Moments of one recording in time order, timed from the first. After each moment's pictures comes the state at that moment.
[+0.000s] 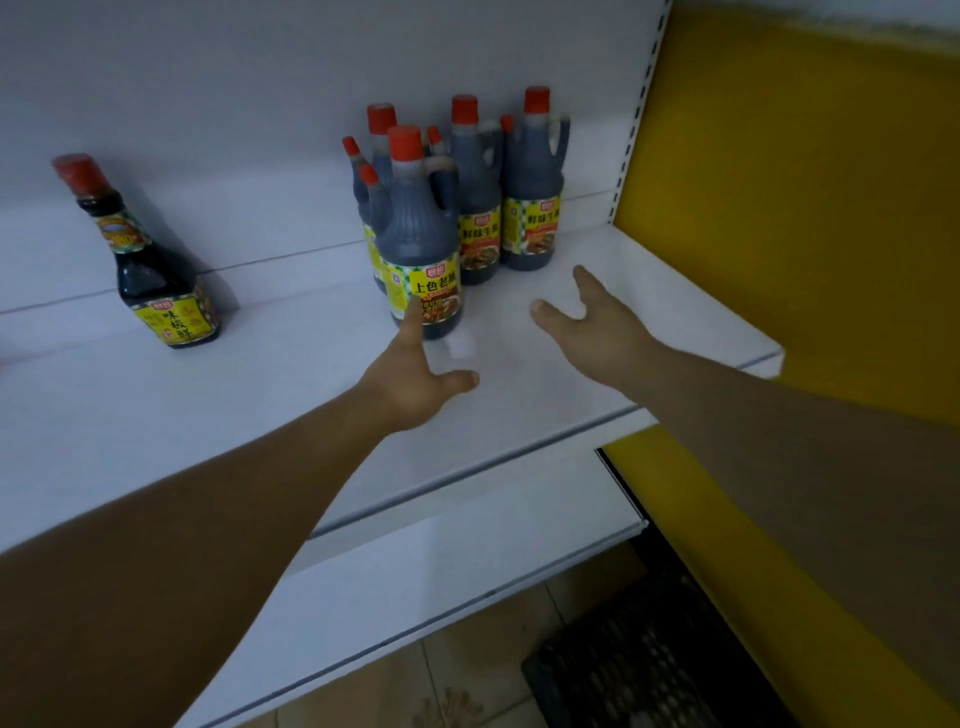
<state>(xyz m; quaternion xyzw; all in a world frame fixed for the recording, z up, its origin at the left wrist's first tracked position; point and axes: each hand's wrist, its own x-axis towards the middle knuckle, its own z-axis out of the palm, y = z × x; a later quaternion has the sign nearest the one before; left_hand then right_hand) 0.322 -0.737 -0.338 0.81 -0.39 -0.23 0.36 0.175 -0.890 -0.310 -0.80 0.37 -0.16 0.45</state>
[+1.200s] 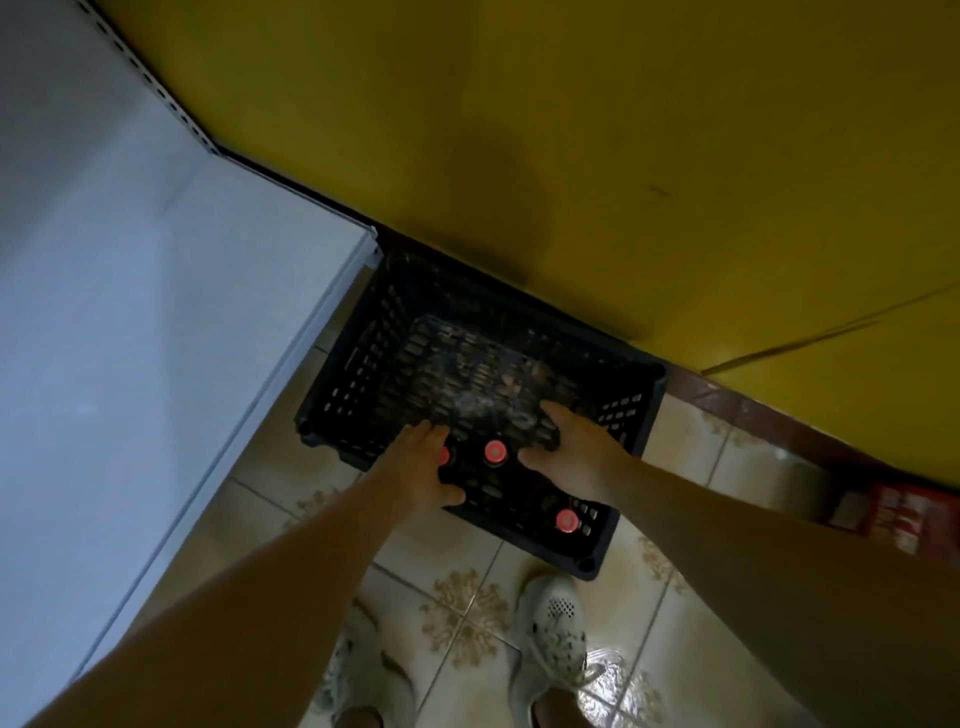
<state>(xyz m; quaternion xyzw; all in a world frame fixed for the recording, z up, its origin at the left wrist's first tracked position) -0.049 -0.712 -0.692 0.62 -0.61 -0.45 -0.19 -0.260 -0.729 -0.668 -0.51 0.64 0.08 0.57</state>
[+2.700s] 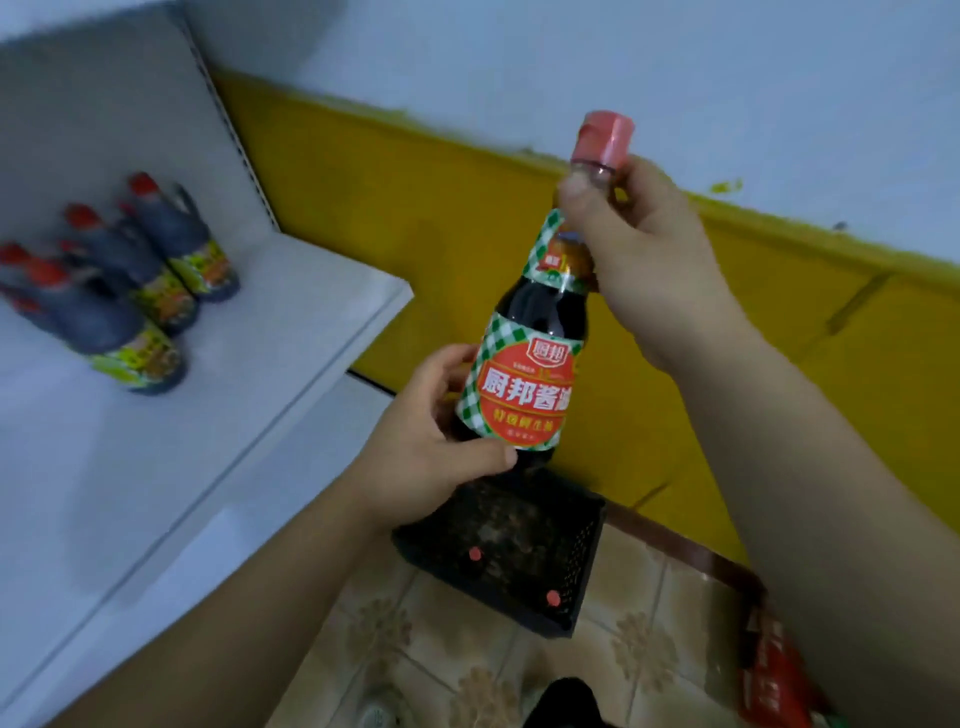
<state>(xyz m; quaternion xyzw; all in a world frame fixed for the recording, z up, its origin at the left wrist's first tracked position) -0.012 -0.629 -0.144 0.45 -0.57 -0.55 0.42 -0.187 -0.705 -0.054 -0.58 0.49 -0.52 0.39</state>
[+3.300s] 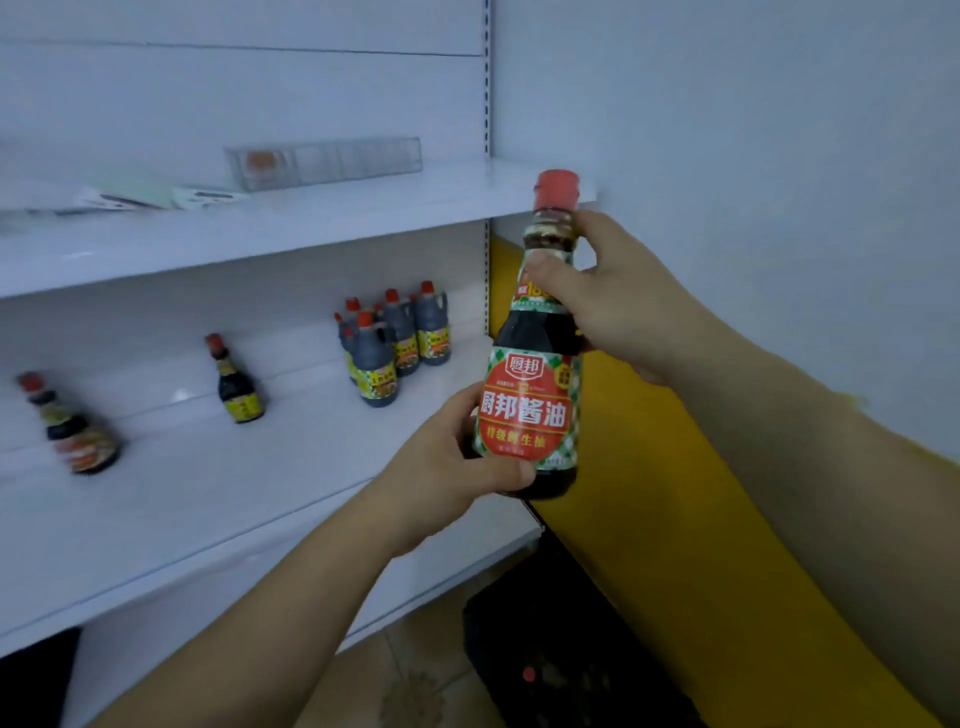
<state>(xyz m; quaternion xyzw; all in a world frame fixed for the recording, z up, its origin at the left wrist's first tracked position) -0.033 -0.519 -0.032 0.52 -0.46 -0.44 0.57 -0.147 -0.661 0.062 -0.79 0.25 -0.35 0.44</state>
